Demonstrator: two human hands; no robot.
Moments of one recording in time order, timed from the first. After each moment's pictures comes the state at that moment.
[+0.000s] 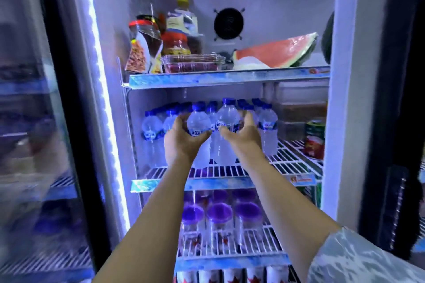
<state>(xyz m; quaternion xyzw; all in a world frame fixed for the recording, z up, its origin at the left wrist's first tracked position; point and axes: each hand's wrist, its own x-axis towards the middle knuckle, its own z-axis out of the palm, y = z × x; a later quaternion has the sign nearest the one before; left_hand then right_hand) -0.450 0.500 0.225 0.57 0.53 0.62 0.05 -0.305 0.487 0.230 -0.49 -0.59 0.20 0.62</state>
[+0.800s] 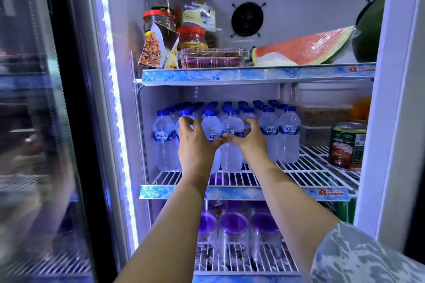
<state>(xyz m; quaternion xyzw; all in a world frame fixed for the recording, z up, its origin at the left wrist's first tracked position) -0.454 0.536 0.209 0.60 0.59 0.54 -0.10 -0.324 0.558 0.215 -0.51 -0.60 0.20 0.58</state>
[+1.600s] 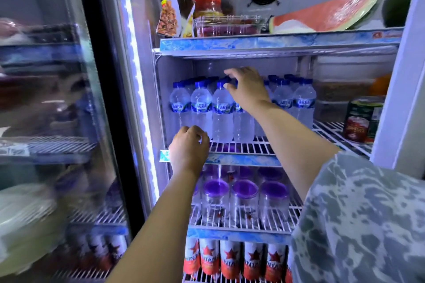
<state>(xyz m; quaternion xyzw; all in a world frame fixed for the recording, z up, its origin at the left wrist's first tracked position) -0.502 0.493 0.154 0.58 0.66 0.48 -0.09 -0.352 0.558 0.274 -0.48 -0.76 -0.10 0.42</state>
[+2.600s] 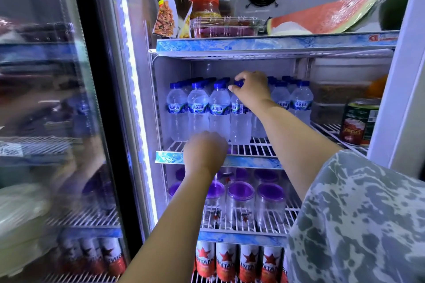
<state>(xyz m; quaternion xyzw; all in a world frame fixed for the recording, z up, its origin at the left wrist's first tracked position) -0.465 0.493 0.152 0.64 0.64 0.40 -0.12 -0.340 0.573 0.277 -0.55 -0.70 0.01 0.45</state>
